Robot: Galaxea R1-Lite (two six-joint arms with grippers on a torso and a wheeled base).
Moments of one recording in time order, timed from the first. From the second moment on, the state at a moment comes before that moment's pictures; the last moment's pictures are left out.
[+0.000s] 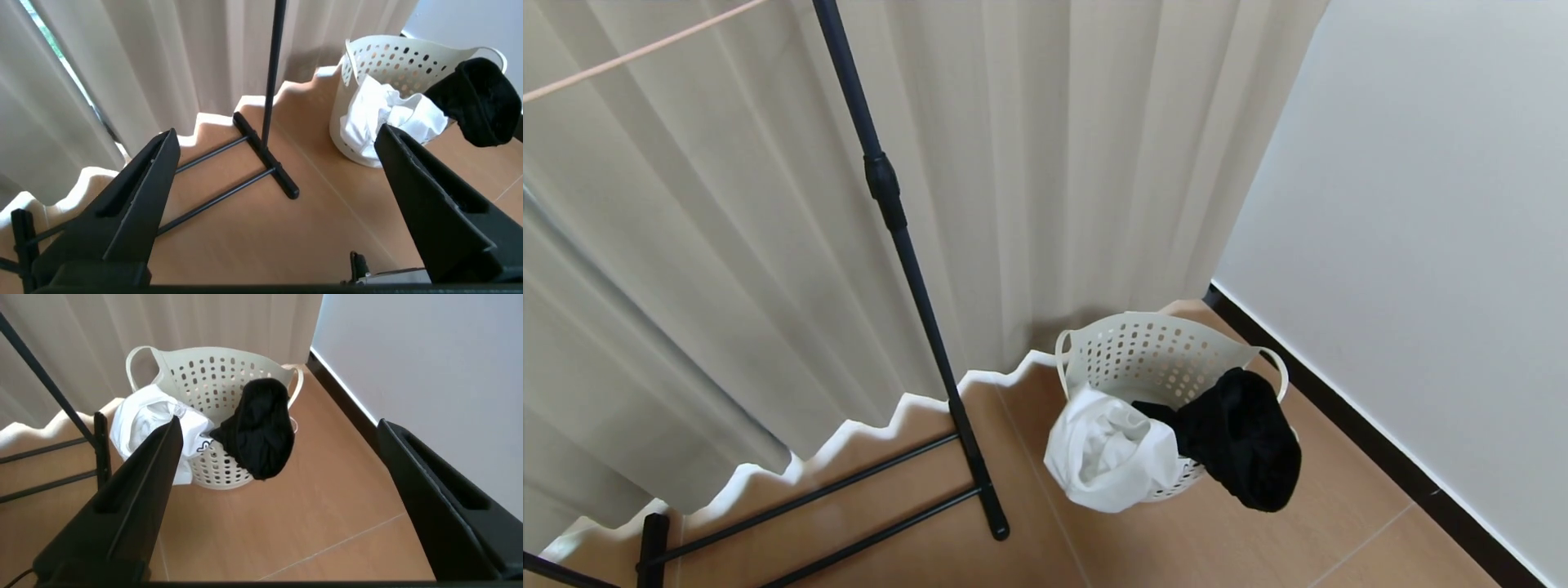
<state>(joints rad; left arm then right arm) -0.01 0.00 -0.04 0.09 -0.12 0.00 0.01 0.00 0.00 0.00 0.01 0.00</state>
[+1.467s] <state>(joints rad) -0.01 0.00 -0.04 0.08 -0.12 -0.01 0.01 0.00 0.00 0.00 0.01 -0.02</state>
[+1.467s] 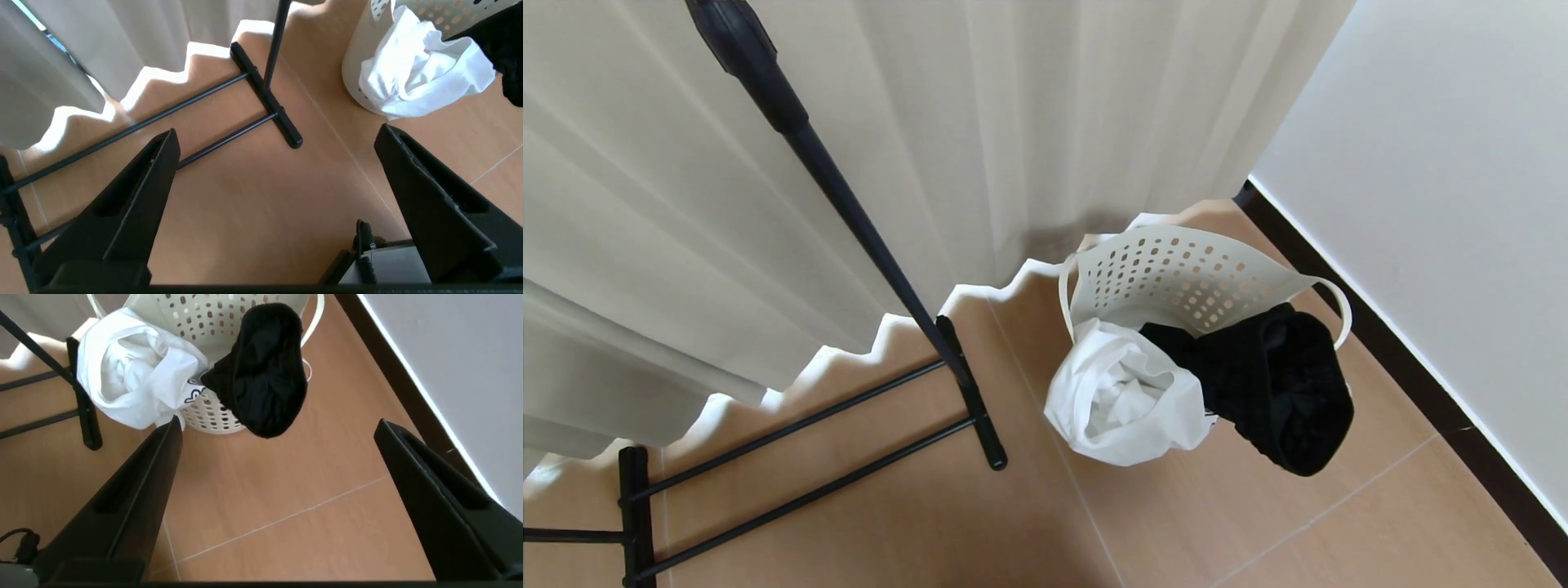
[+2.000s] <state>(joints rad) -0.01 0.00 -0.04 0.08 -0.12 -0.01 0.01 0.08 -0.01 0.03 0.02 -0.02</state>
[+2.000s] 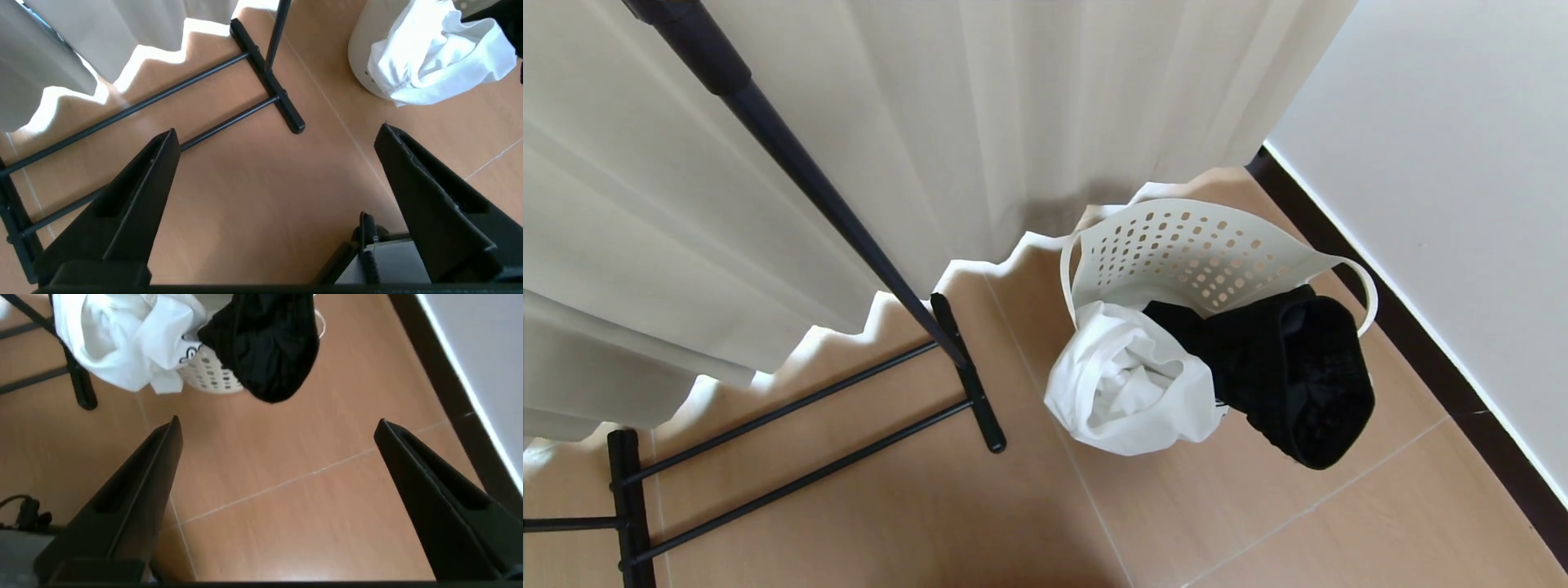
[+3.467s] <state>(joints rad) -0.01 0.00 -0.04 0.08 -0.12 -0.01 0.38 1.64 -0.88 0.01 -0.06 -0.55</state>
